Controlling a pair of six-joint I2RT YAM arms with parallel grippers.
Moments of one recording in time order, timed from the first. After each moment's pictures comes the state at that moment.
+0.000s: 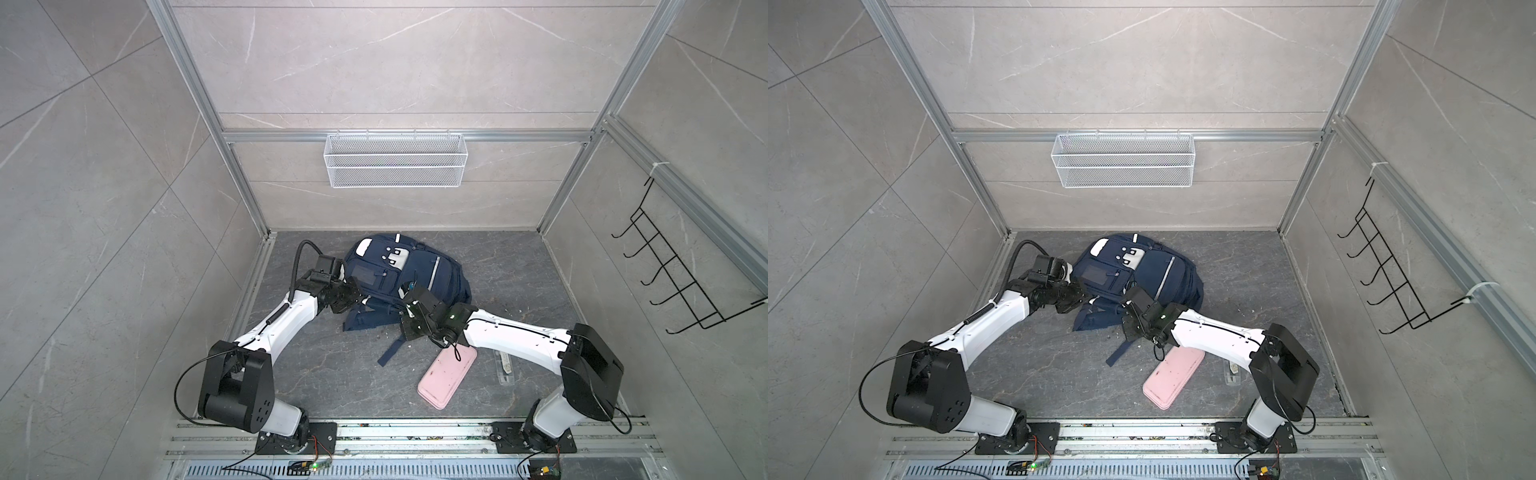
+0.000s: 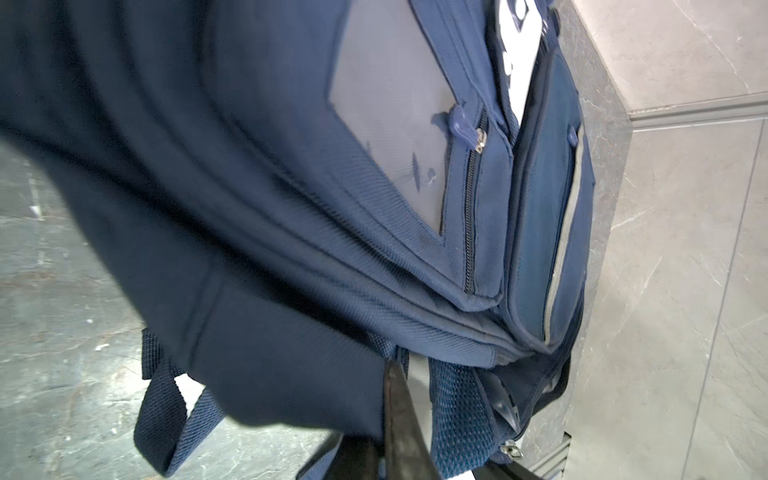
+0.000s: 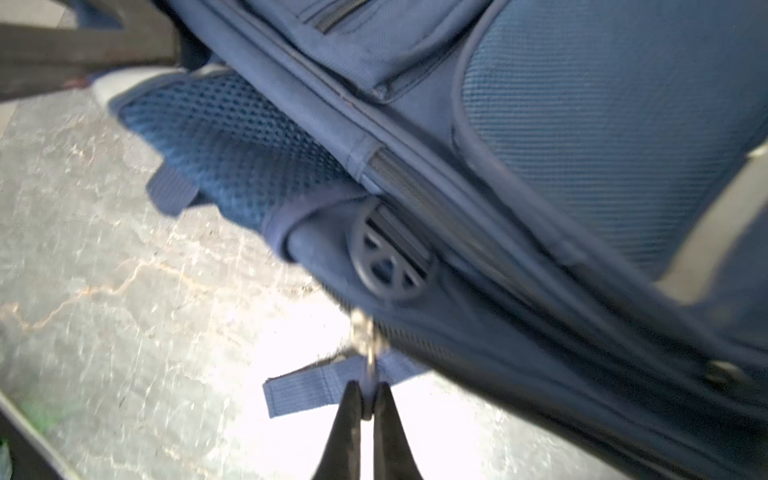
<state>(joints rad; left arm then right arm) -0.30 1.47 1.04 -0.51 0.32 -0.74 0.91 1.62 1.13 -0.42 0.08 0.47</state>
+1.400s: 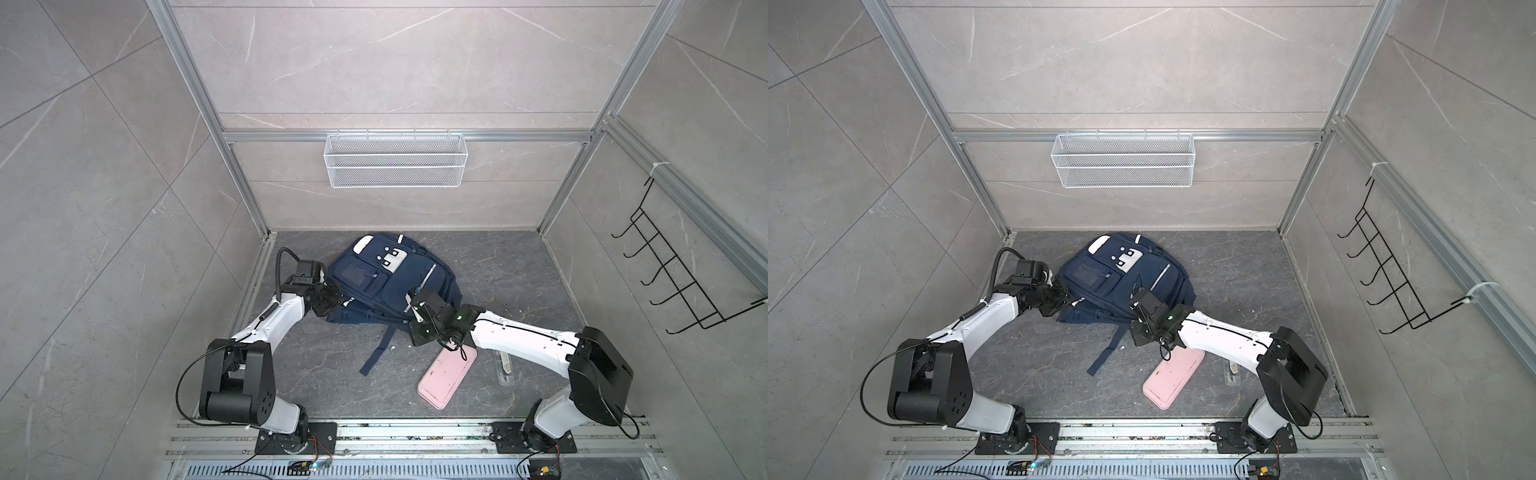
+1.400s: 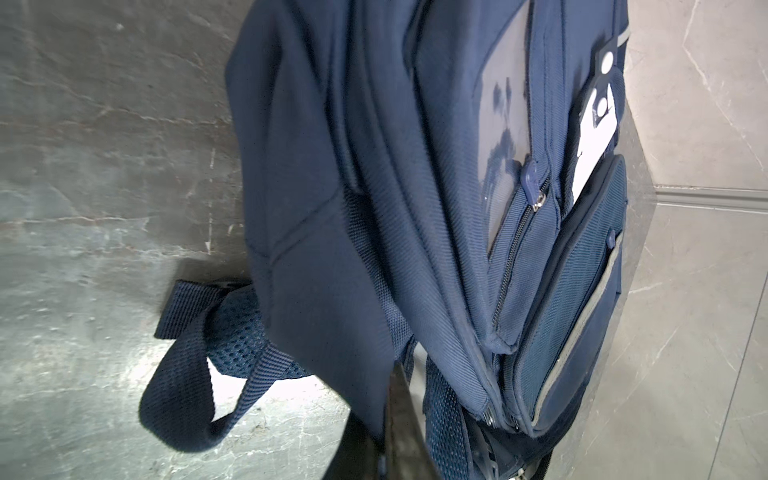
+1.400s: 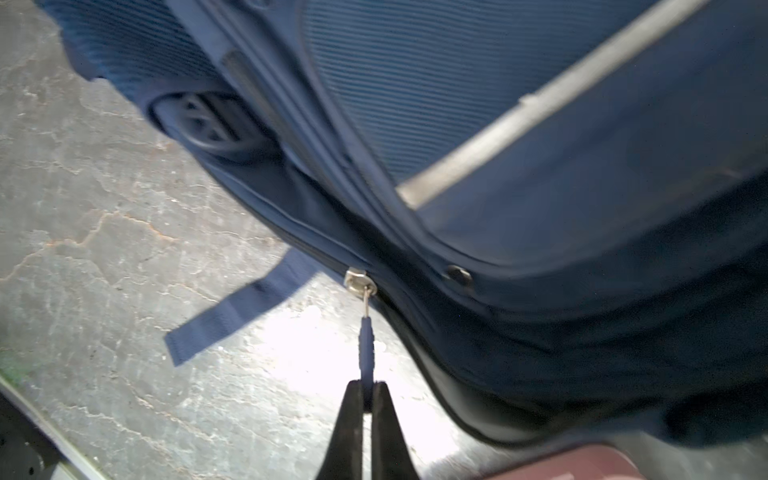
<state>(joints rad) -0.12 1.48 0.96 -0.45 0.33 -0.72 0.86 1.57 1.06 -0.49 0.05 0.44</state>
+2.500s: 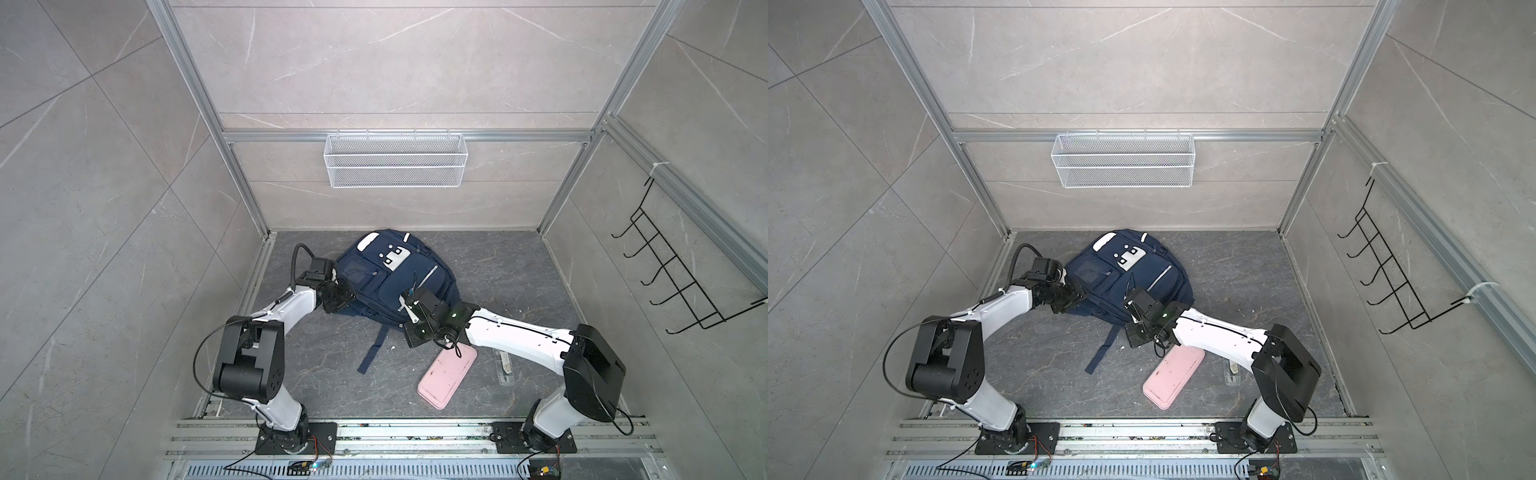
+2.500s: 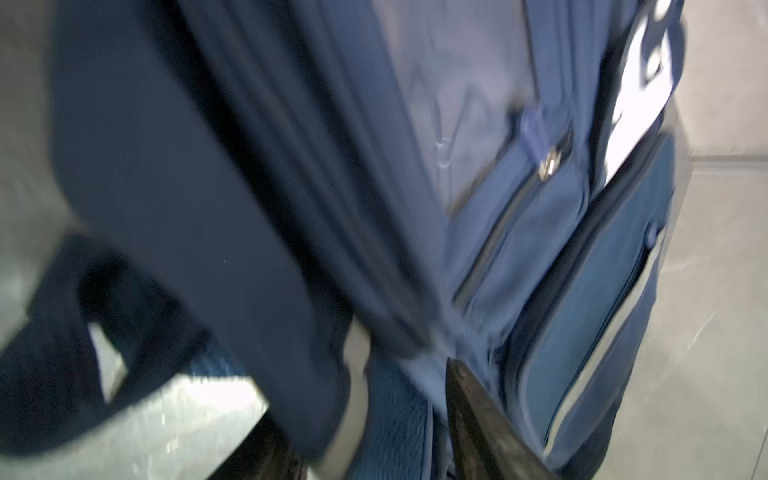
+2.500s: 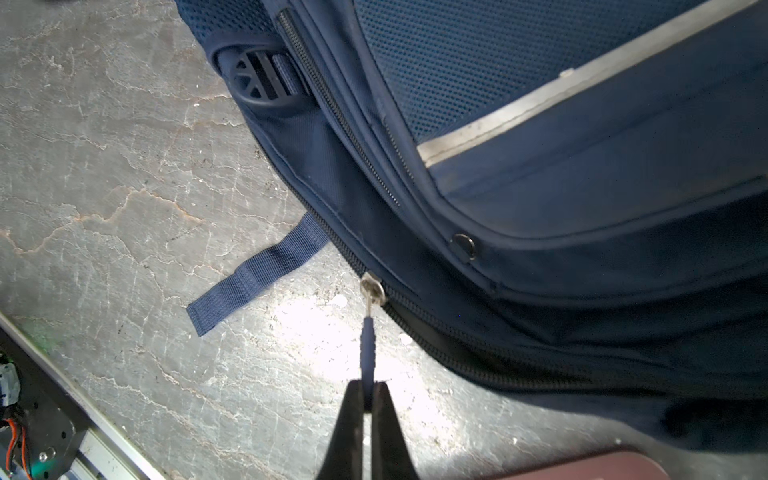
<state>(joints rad) -0.21 1.60 0.99 -0.41 0.35 -0.68 0.90 1.62 1.14 -0.53 -0.01 0.43</state>
